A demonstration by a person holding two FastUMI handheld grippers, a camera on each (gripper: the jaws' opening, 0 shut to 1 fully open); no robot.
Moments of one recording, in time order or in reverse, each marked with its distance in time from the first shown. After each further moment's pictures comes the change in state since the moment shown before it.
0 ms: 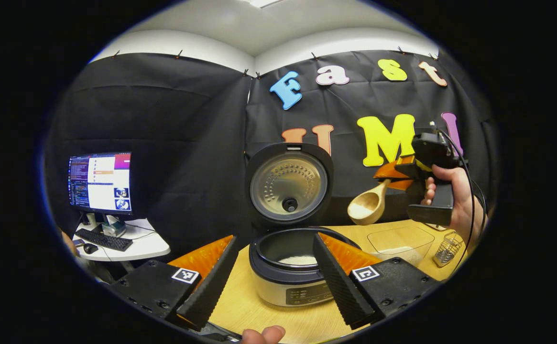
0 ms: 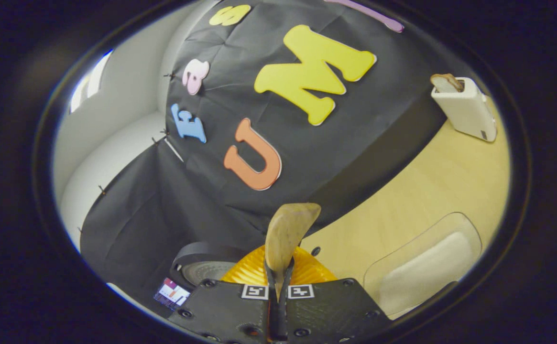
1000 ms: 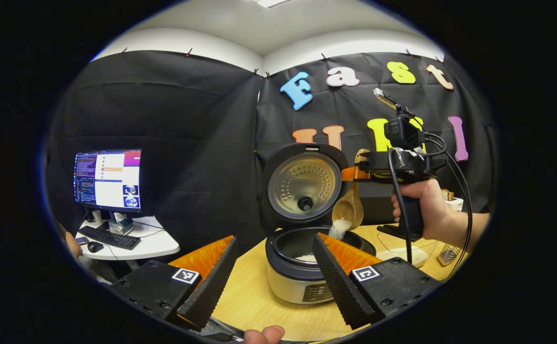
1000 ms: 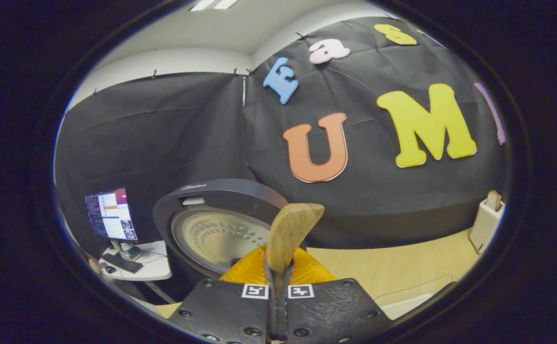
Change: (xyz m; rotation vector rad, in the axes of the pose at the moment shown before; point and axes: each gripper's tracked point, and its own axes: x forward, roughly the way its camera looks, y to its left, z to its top) left arm -0.005 0.029 0.000 -0.033 -0.002 0.028; right arm 0.043 0.081 -0.072 -0.752 -0.045 -0.026
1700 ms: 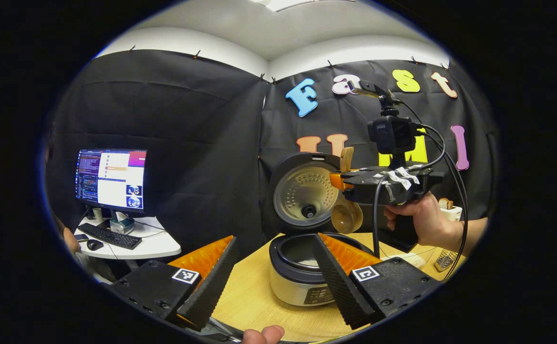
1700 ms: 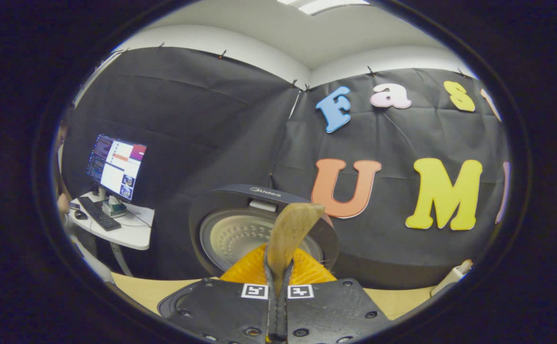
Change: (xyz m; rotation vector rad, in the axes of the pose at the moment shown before) left arm -0.008 0.010 0.011 -0.035 -0.037 0.006; right arm -0.011 0.050 0.009 -0.315 -0.102 0.027
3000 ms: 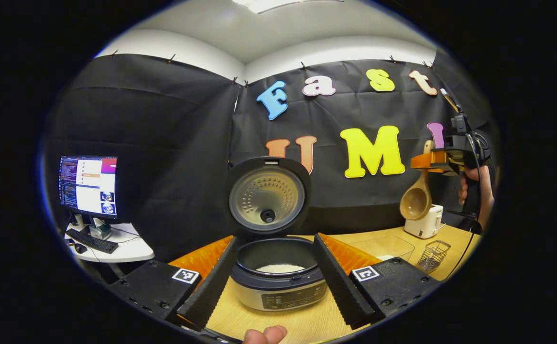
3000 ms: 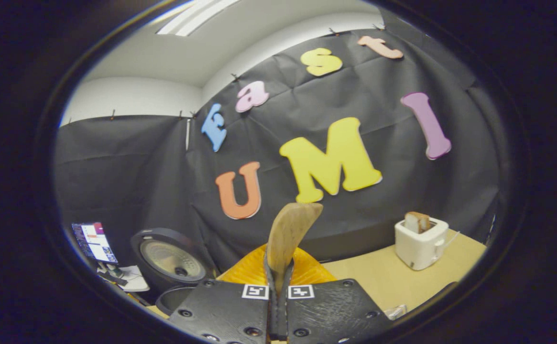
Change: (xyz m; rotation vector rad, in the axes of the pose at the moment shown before) left arm 0.003 -0.081 0.008 0.036 -0.020 -0.153; right arm -0.203 -0.298 -0.026 0.515 -0.033 -0.406
